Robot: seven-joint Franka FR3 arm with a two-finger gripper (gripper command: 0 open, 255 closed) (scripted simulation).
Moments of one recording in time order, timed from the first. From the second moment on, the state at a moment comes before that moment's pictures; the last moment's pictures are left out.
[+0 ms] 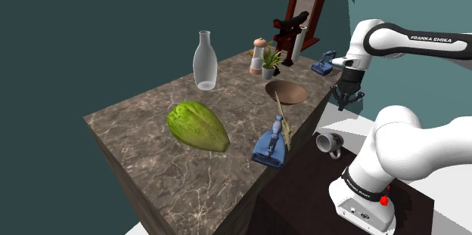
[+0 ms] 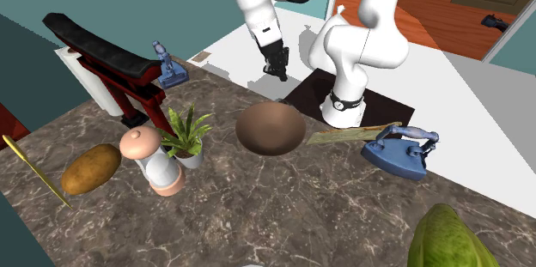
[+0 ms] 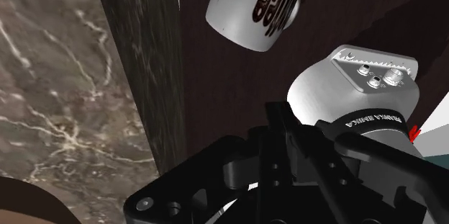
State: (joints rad) arm 0.25 -1.03 -0.95 -2.65 -0.53 1.56 -1.86
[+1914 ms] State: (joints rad) arm 1.17 -0.37 -2.28 -2.46 -0.16 1.93 -1.88
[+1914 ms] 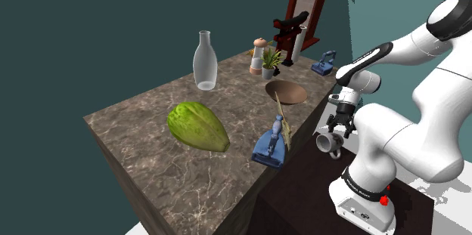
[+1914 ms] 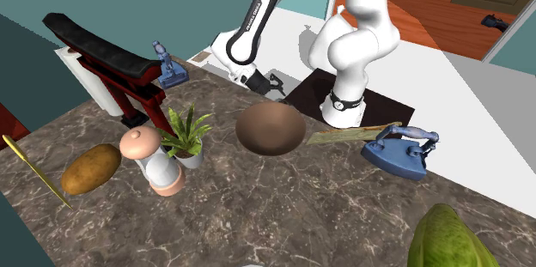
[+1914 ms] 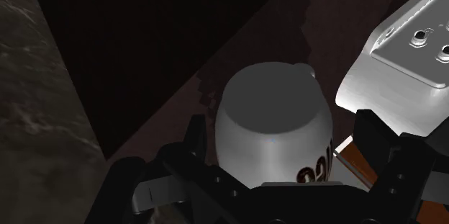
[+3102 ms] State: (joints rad) arm 1.18 -0.37 -2.29 -2.48 -0.17 1.95 -1.85
